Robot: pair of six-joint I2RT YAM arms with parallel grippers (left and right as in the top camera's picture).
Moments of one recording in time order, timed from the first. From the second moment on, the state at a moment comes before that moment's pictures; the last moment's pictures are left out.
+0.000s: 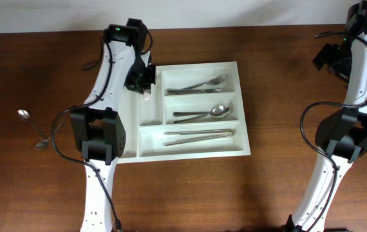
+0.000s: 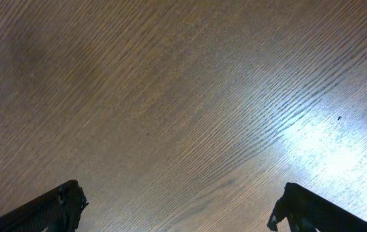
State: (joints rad) left arm -0.21 2.52 2.44 -1.50 0.13 -0.20; right arm -0.33 2.48 2.64 -1.53 0.14 0.53
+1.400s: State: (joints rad) left arm -0.26 2.49 2.27 -1.45 0.06 -0.31; right arm -0.33 2.48 2.64 -1.53 0.14 0.53
